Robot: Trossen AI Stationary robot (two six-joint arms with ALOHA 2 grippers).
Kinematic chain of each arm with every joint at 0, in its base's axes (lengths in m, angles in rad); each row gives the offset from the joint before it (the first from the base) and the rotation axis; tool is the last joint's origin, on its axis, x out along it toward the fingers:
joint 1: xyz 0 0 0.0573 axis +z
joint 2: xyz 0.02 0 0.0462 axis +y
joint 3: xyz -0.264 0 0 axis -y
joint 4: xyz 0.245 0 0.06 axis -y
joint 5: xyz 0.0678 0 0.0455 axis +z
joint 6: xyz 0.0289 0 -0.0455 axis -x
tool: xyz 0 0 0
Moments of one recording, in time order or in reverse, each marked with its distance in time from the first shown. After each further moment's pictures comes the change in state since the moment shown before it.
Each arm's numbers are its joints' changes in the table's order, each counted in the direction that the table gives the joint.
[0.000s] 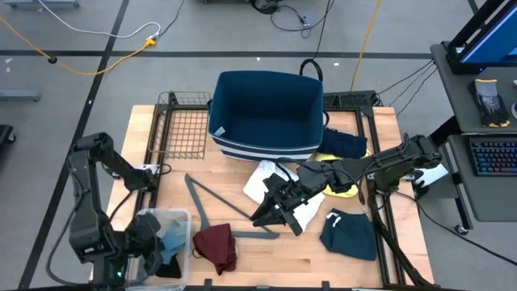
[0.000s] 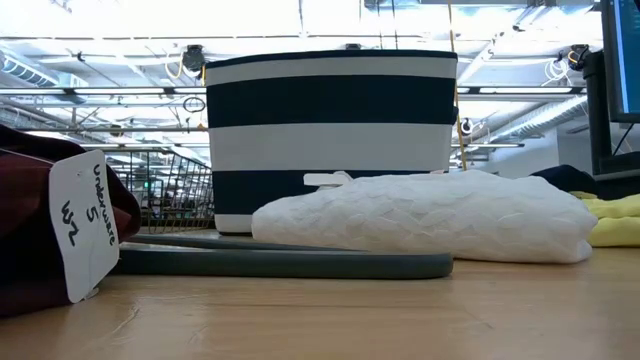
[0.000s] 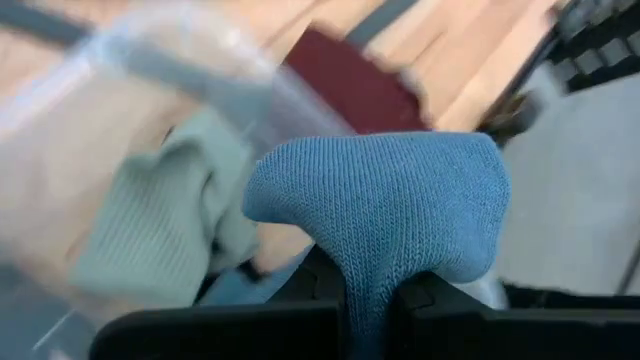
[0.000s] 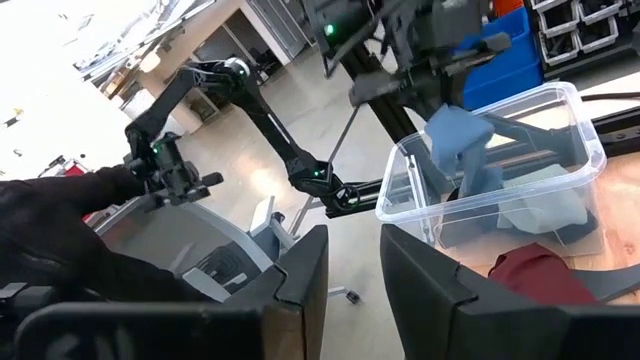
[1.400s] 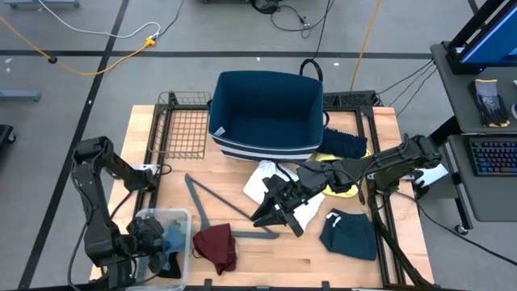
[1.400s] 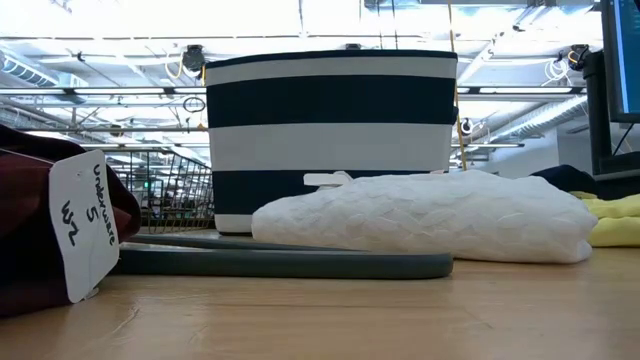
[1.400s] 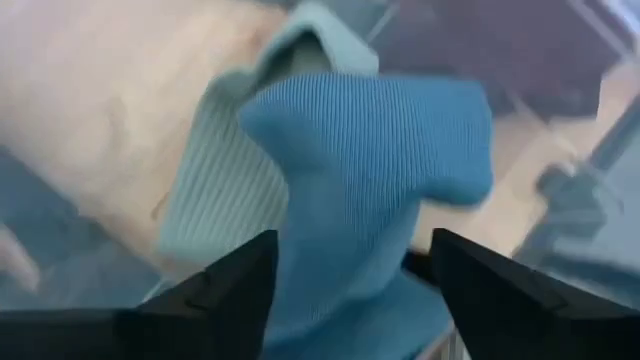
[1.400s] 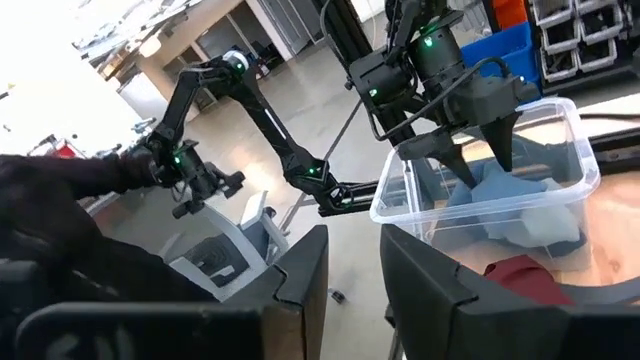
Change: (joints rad) left arm -0.044 0.034 -0.242 0.103 -0.163 0.027; right arm 0.001 0.000 0.000 -0.002 0.007 0.089
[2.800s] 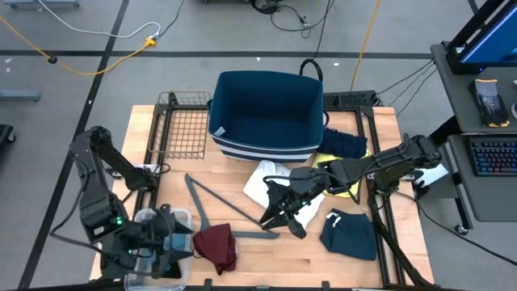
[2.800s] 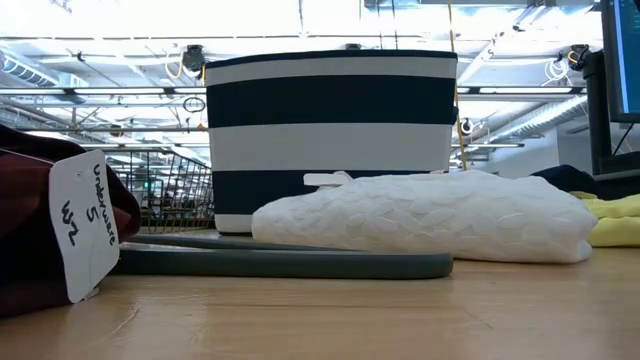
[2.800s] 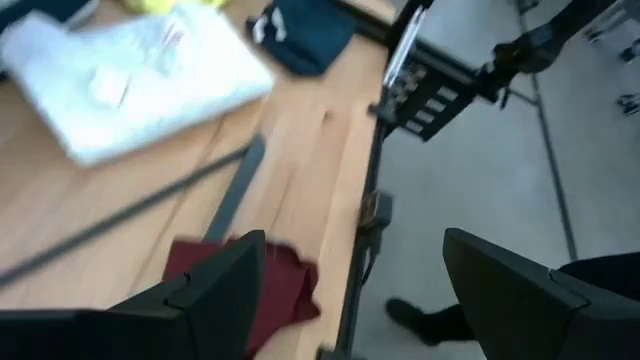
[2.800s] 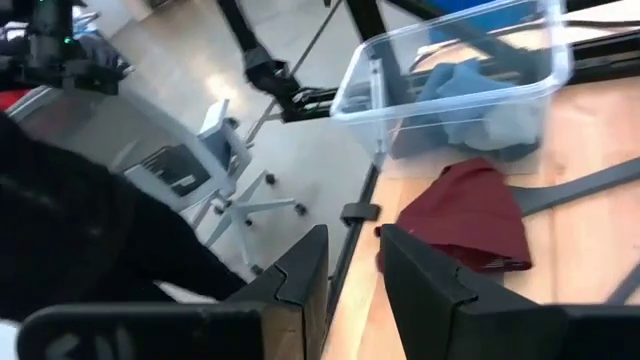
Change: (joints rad) left arm 0.267 -0.117 0.319 0.283 0.344 -0.884; right arm 0.000 0.000 0.000 -0.263 0.054 0.133
